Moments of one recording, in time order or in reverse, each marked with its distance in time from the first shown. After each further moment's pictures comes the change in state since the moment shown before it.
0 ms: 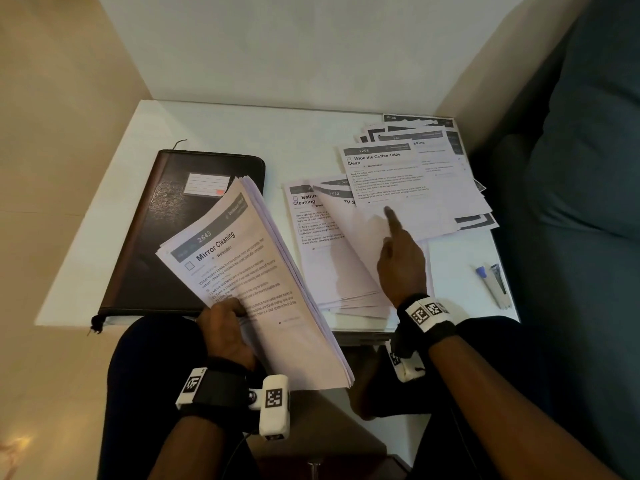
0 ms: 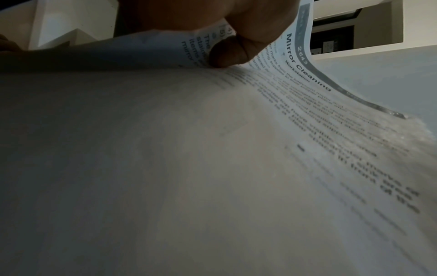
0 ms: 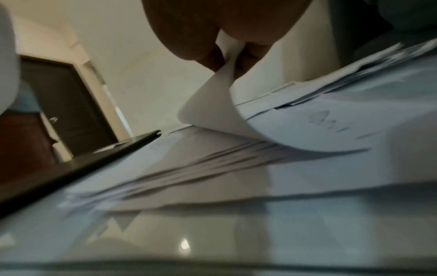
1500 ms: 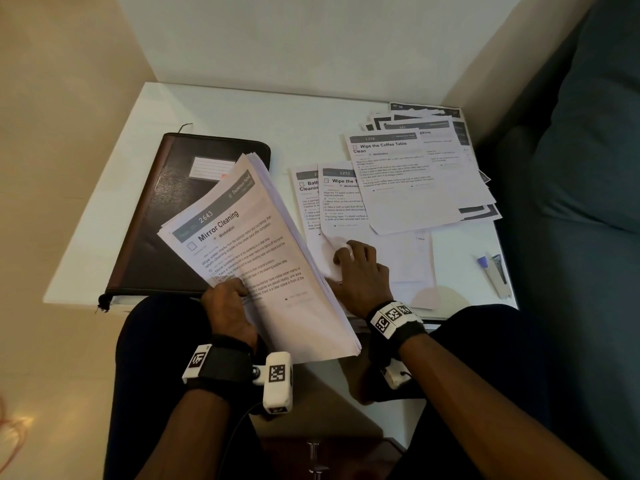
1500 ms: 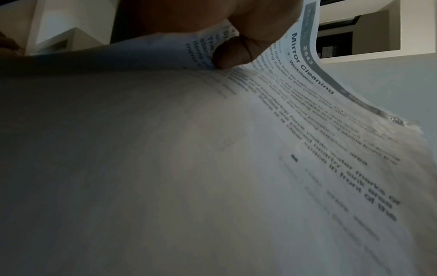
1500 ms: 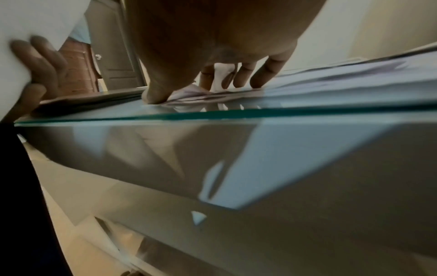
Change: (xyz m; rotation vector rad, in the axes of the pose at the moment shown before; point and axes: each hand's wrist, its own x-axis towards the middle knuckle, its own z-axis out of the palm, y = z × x) left_hand -0.004 0.002 0.006 0.053 0.065 0.121; right_hand -0.043 -0.021 0.043 -0.386 -0.532 -0.068
